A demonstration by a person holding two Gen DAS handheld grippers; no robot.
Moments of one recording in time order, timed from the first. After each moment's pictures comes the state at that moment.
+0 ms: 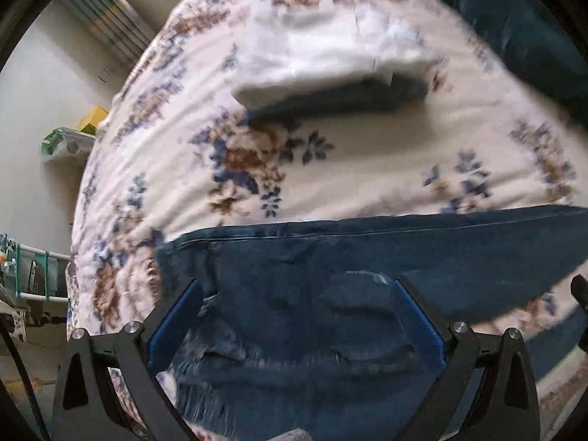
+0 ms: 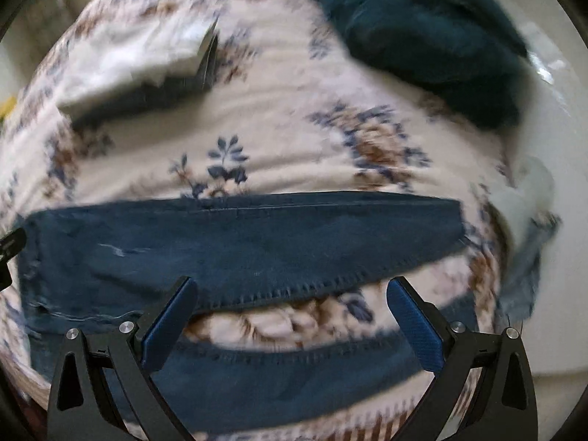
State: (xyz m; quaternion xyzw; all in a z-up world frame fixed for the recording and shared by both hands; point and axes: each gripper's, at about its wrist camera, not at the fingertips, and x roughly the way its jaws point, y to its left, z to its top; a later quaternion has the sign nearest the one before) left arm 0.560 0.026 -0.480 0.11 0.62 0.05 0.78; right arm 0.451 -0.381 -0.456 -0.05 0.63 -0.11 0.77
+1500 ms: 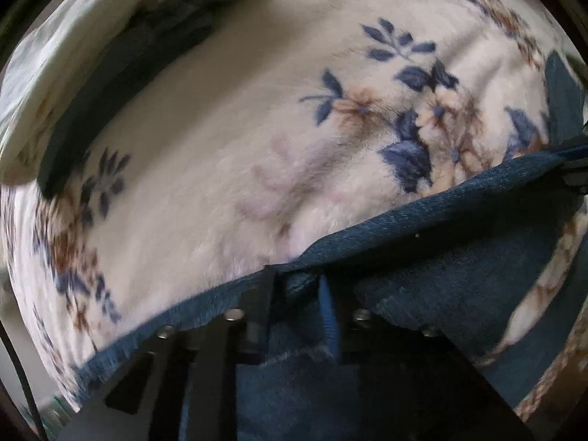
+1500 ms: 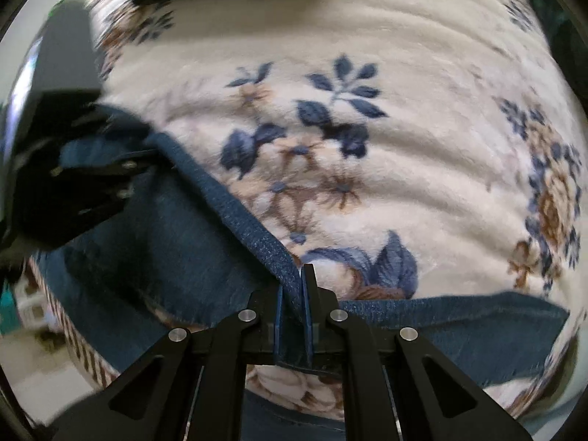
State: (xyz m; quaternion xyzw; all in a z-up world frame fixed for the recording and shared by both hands) left arm 0.628 -0.094 -0.606 0.23 0.66 -0.18 0.69; right arm 0.500 -0.374 -0.627 -0.07 0.74 0.15 0.65
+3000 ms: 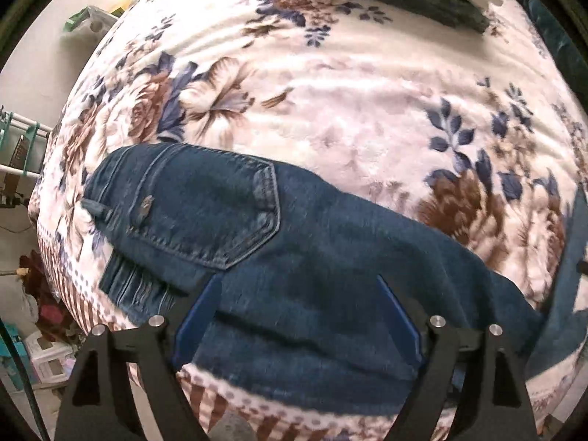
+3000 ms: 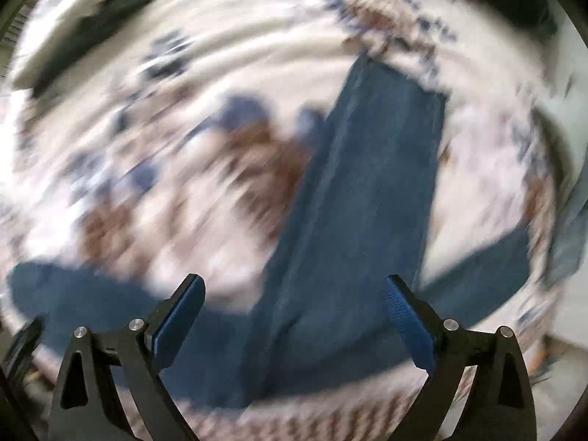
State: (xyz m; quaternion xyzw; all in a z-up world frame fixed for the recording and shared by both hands) left arm 0.436 0.035 -0.543 -0.03 0.68 0.14 0.72; right arm 0.399 -0.450 -0.588 0.04 0.73 -0.11 0.67
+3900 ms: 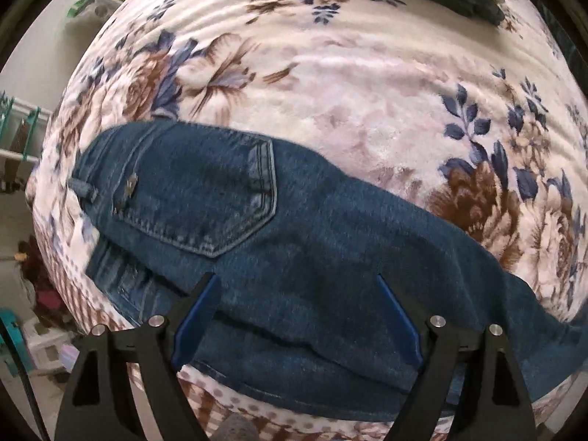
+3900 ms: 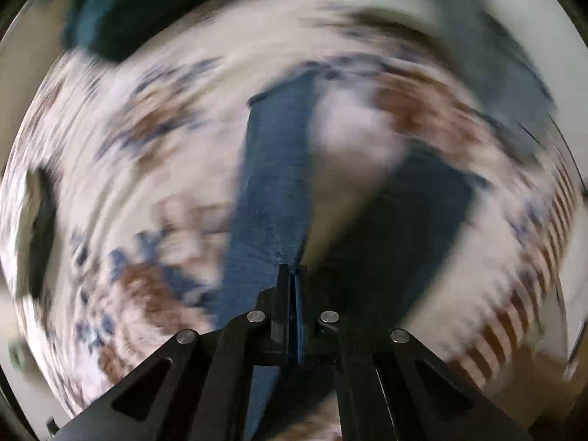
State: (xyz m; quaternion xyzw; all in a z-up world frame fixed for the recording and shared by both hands) left arm 0.423 0.040 -0.560 -0.05 0.69 0.15 0.71; right arm 0.294 -0.605 -0.555 0.32 0.58 -0.31 0.68
